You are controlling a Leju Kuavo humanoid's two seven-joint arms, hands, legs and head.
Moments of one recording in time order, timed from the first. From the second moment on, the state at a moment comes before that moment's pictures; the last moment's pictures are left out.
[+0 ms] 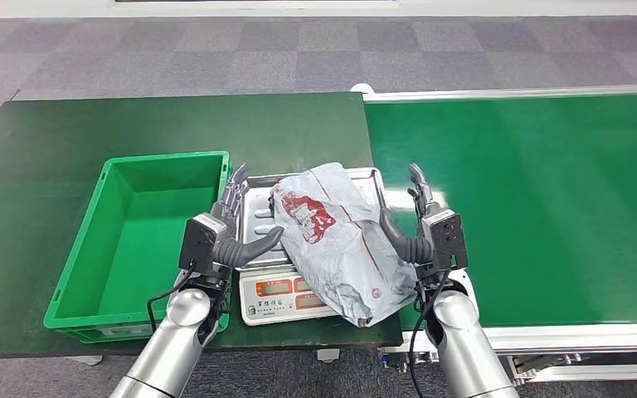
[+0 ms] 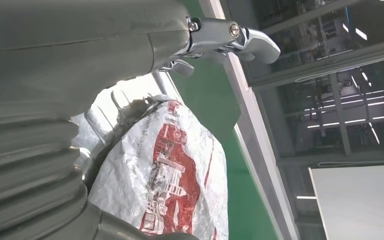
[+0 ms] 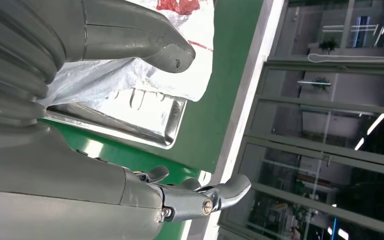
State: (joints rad) left arm -0.32 -0.17 -0.22 -1.21 -0.09 -0.03 -0.43; right arm -0.32 0.09 0.27 -1.18 0.07 -0.11 -0.40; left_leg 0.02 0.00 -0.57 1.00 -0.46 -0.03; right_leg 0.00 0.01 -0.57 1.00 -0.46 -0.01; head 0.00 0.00
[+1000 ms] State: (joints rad) left arm -0.76 -0.13 -0.73 -0.70 -0.68 -0.46 -0.56; right arm -0.31 0.08 0.20 -1.23 -0.13 0.03 -0.46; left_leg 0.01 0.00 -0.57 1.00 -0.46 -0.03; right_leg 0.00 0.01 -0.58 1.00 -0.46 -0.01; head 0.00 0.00
